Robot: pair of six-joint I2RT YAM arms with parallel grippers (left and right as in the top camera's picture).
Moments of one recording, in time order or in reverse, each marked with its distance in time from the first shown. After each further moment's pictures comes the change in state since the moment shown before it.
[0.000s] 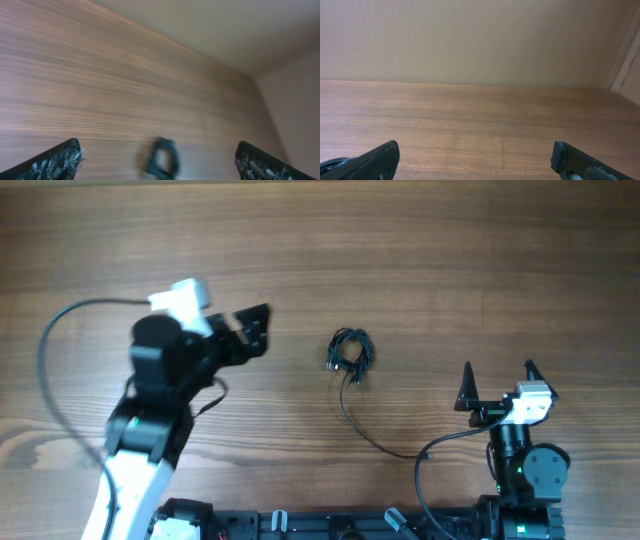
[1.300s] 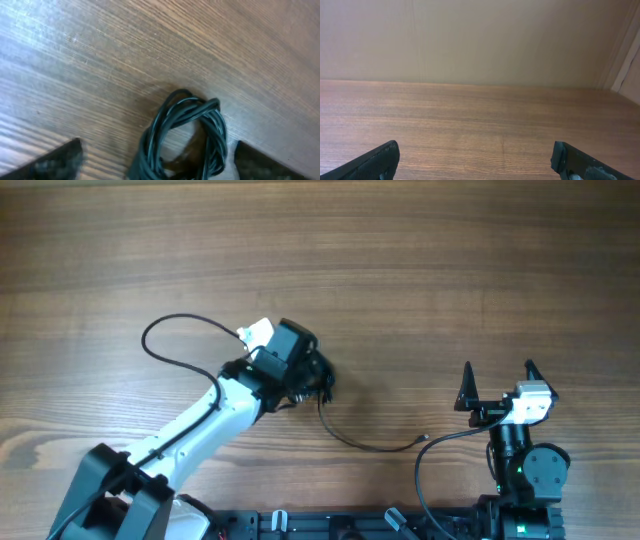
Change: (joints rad) left arm -0.395 0.522 0.029 -0.159 -0.457 -0.461; right arm 0.000 0.002 0.000 -0.001 0.000 0.000
